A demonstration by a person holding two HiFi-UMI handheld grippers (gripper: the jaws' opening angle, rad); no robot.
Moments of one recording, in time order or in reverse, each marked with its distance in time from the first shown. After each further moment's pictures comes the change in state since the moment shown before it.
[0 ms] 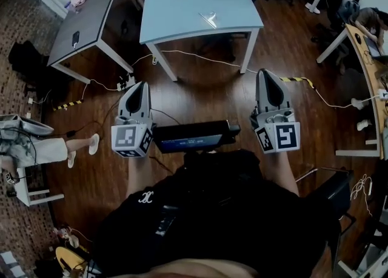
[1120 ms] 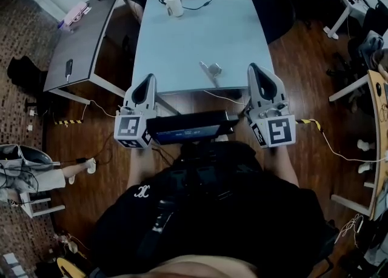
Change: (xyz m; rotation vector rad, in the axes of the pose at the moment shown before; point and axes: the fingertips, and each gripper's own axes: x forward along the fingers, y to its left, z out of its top) left arm 0.395 0.072 0.018 -0.018 0.011 0.001; right arm 0.355 -0.167 -0.099 -0.094 -0.044 0.175
